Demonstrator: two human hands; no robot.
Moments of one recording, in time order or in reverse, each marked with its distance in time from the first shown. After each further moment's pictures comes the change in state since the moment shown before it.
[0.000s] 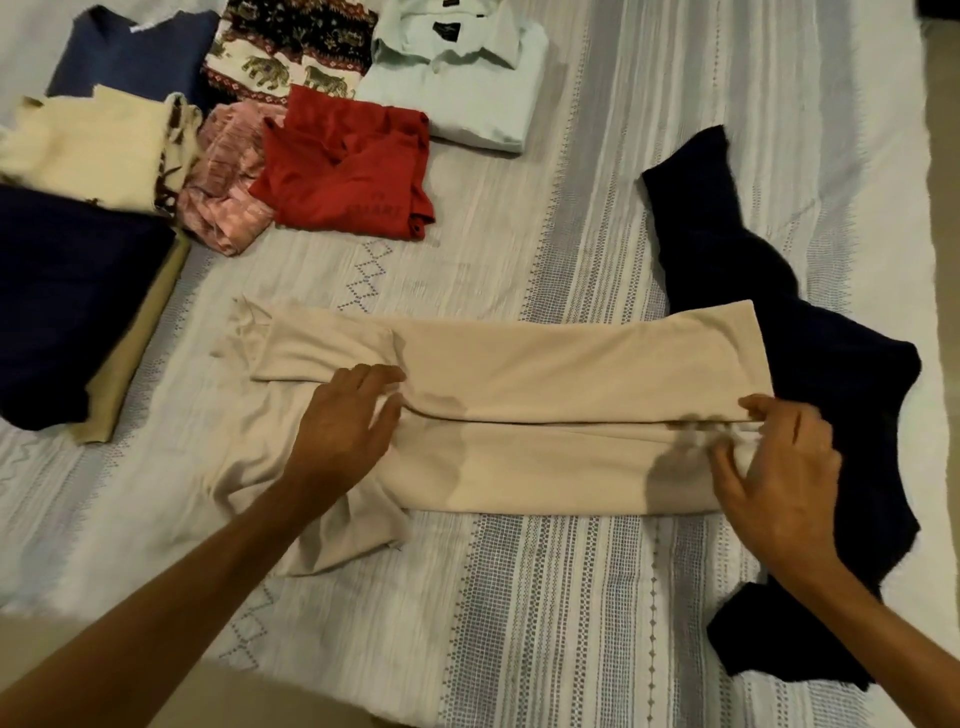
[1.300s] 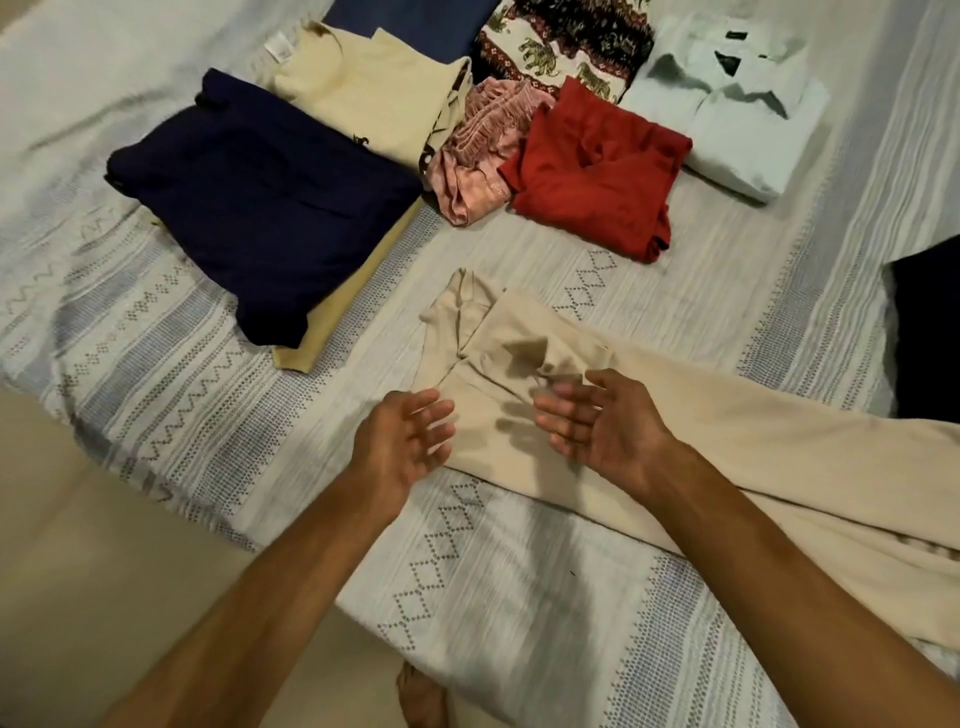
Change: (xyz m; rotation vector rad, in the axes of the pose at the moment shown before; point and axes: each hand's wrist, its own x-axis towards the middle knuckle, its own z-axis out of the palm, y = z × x) left_hand -0.084 -0.110 -0.092 -1.591 0.244 -1.297; right_hand 0.010 -0.359 0.139 1.138 -0.955 0.862
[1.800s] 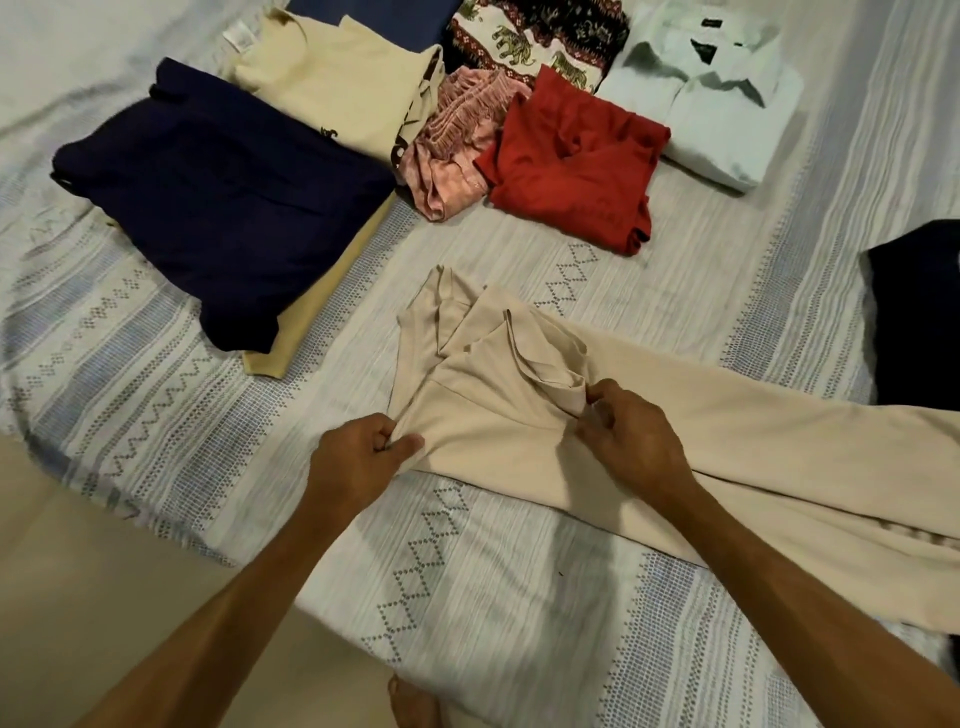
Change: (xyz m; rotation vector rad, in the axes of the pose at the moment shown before) left_hand 0.042 -0.017 -0.044 1.168 0.068 0.566; right_hand 0.034 0.019 -0.069 -1.384 0.308 -0.673
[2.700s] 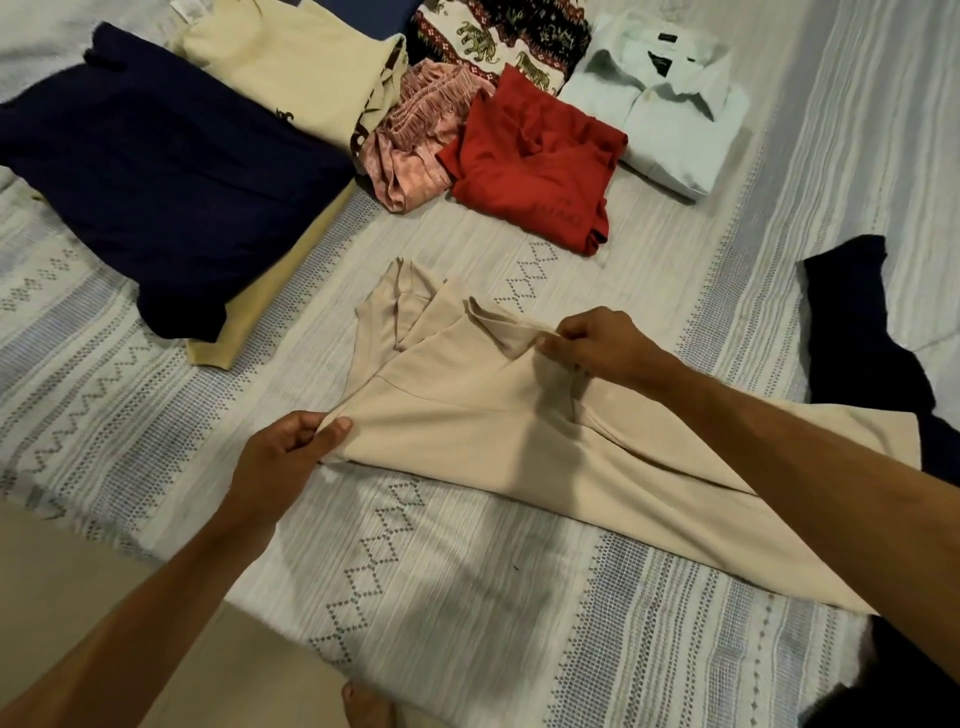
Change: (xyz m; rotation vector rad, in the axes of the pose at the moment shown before) left_hand -0.005 -0.025 -0.001 -0.506 0.021 -0.190; right_hand 0.075 -0.018 -0.077 0.150 -0.237 -0.009
